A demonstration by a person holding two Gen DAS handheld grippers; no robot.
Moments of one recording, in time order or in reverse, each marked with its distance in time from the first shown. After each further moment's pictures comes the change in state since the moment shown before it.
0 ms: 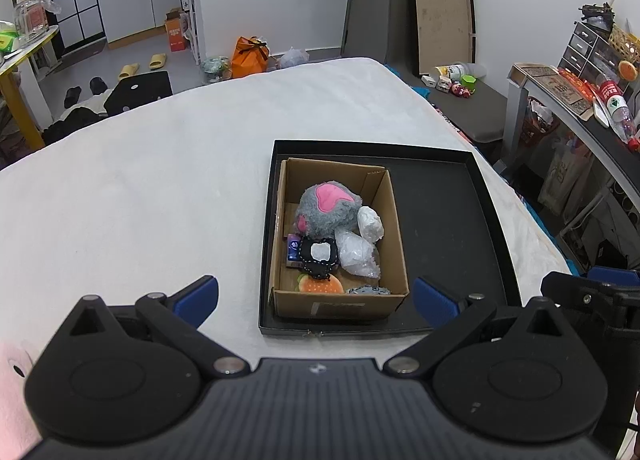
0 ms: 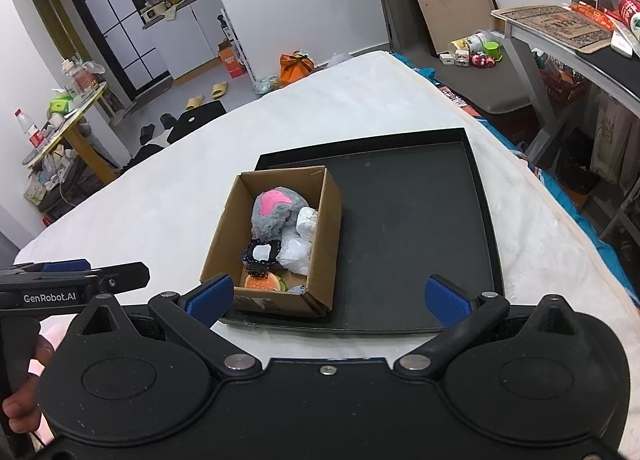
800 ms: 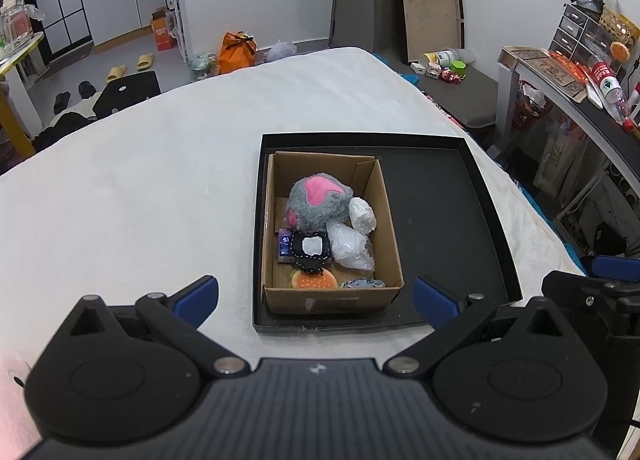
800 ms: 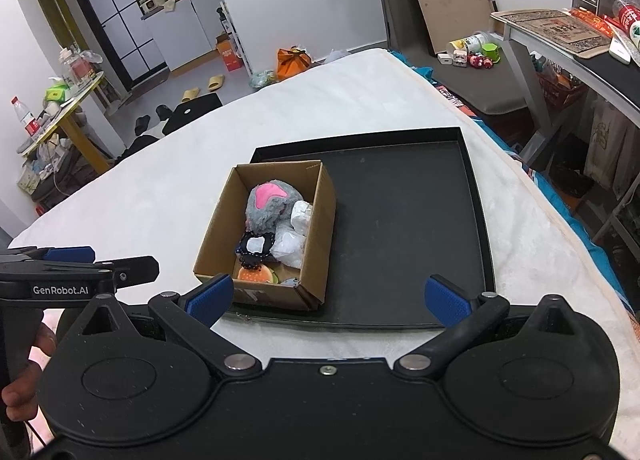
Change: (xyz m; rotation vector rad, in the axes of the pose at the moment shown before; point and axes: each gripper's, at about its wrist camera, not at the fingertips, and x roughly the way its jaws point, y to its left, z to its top) left arm 0.008 -0.009 0.001 0.047 0.024 -0.013; right arm -0.002 0.004 -0.003 -0.021 0.016 -0.021
